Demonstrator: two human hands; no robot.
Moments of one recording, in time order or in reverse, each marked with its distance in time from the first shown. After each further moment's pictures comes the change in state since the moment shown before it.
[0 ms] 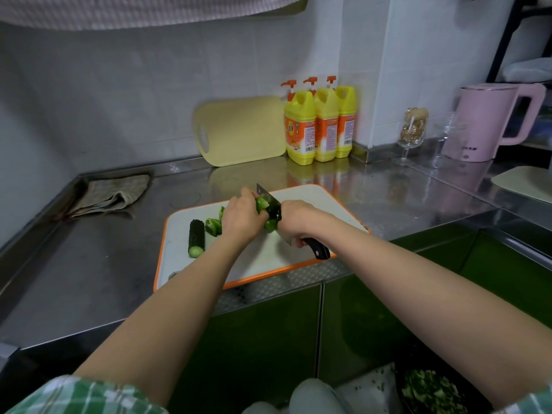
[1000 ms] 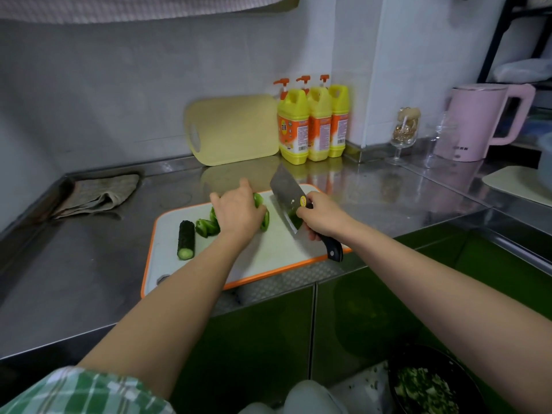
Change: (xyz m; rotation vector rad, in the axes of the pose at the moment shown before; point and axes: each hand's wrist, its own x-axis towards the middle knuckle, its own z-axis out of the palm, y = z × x) left_hand 0.010 0.012 0.008 0.229 0.201 0.033; right_hand -0.006 0.065 0.010 0.720 0.228 -0.040
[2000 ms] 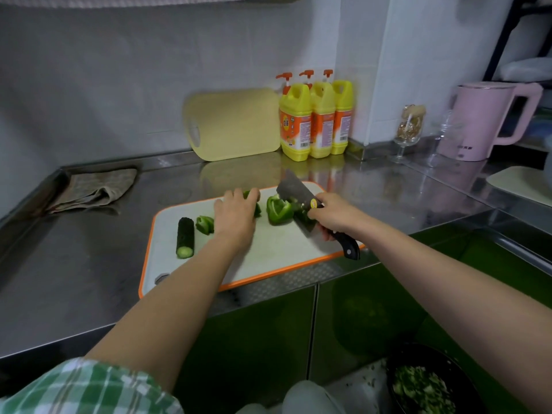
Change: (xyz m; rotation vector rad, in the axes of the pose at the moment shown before) left_hand -0.001 -0.027 0.023 0.173 -0.123 0.211; right_hand 0.011 0.011 -0.009 -0.067 -0.050 0.091
